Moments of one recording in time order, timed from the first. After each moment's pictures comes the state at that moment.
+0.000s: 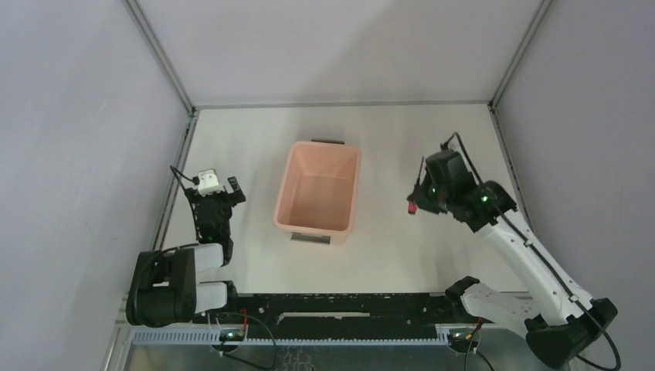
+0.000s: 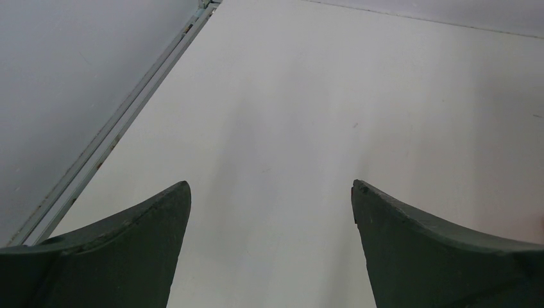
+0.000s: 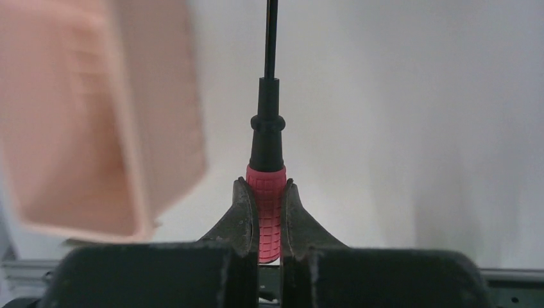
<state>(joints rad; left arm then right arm) 0.05 1.26 0.16 1.02 -0.21 -0.04 0.51 0.98 1.03 -0.99 0.20 0.76</state>
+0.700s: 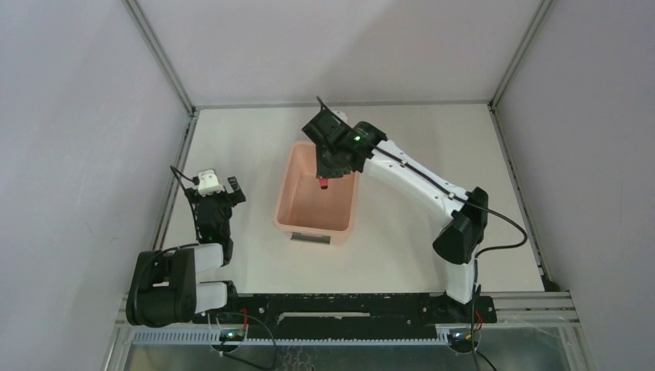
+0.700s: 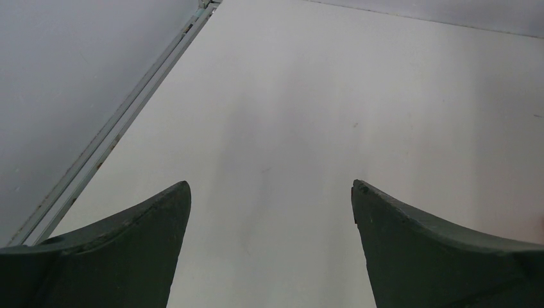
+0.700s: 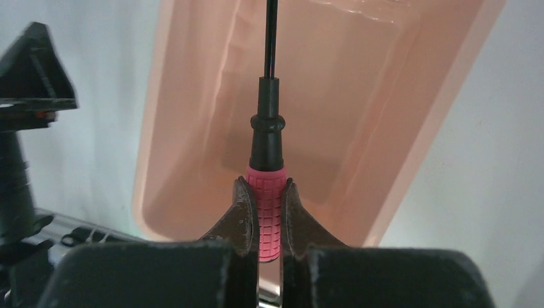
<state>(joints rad) 0.05 1.26 0.16 1.02 -0.21 -0.04 0.89 1.88 2.03 -1.14 0.23 0.71</state>
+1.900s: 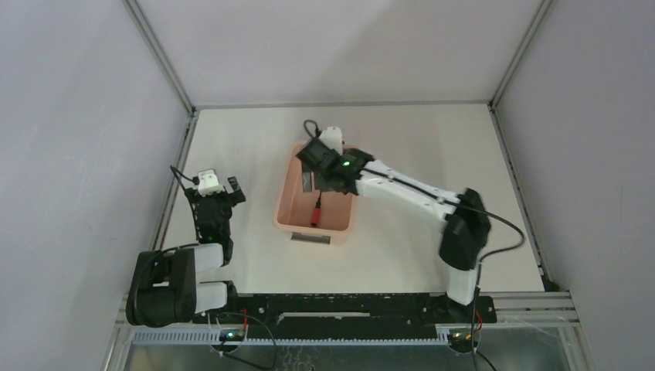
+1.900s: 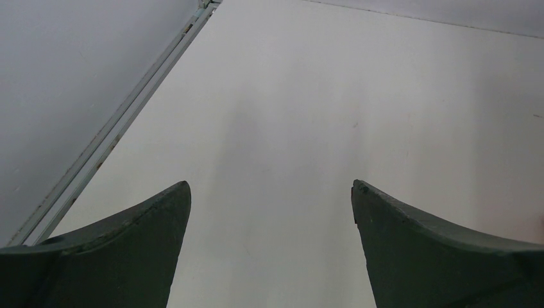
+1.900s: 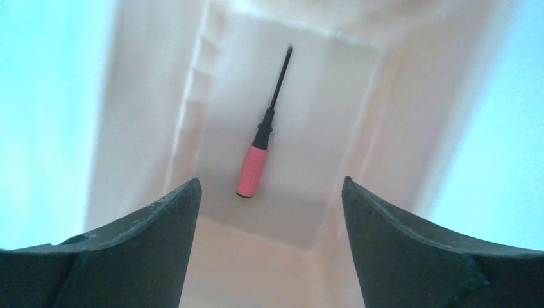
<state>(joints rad) 0.05 1.26 0.16 1.02 -0.21 -0.04 0.96 1.92 1.72 -0.85 0.42 0.73</state>
